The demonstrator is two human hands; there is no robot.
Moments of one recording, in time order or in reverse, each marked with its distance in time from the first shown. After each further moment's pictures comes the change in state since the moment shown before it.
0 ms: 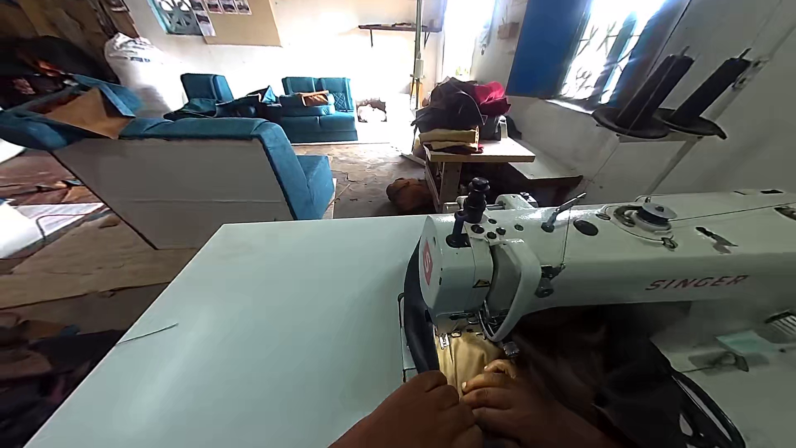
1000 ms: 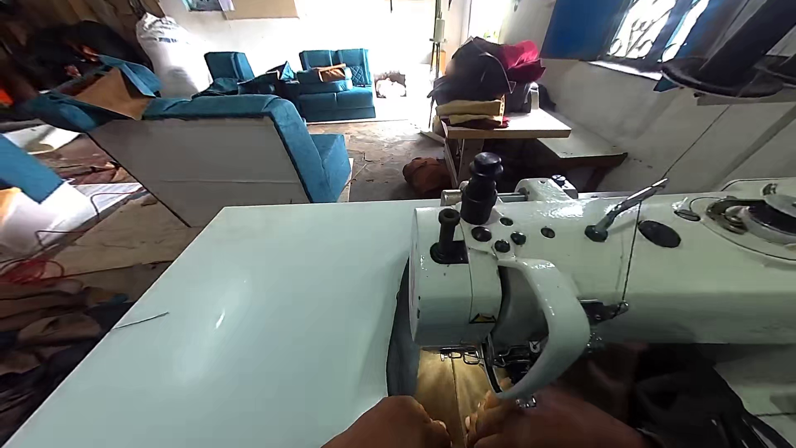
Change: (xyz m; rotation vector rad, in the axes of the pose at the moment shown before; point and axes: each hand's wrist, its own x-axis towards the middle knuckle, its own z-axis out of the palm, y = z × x) left_hand 0.004 -0.007 -0.010 -0.444 -0.458 -0.296; right_hand 0.032 0.033 -0.032 0.287 -0.399 -0.149
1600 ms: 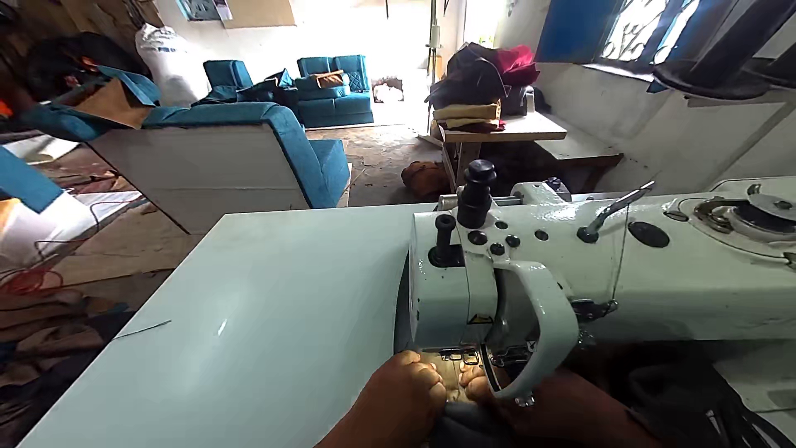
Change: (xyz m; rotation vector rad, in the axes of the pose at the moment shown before) left_hand 0.014 -0.021 0.013 0.477 0.391 -0.135; right_hand 0.000 0.007 -0.006 -0.046 0.082 0.411
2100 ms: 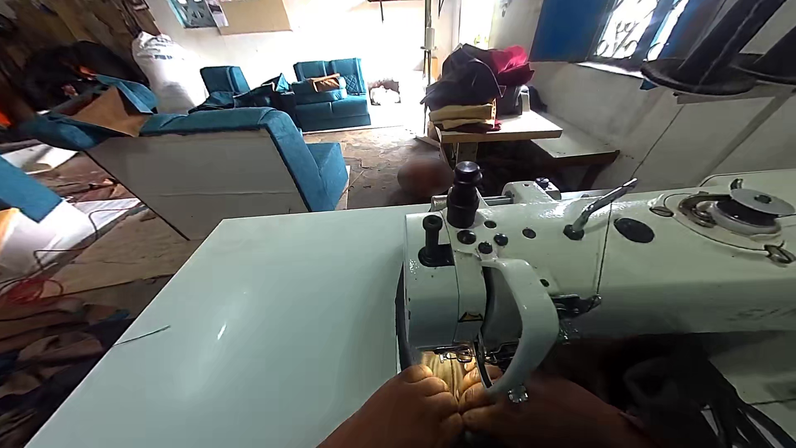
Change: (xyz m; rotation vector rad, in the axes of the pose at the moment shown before) left_hand -0.002 -0.004 0.001 -0.202 -0.080 0.253; right_hand 0.003 0.007 0.013 -0.097 0.057 -0.404
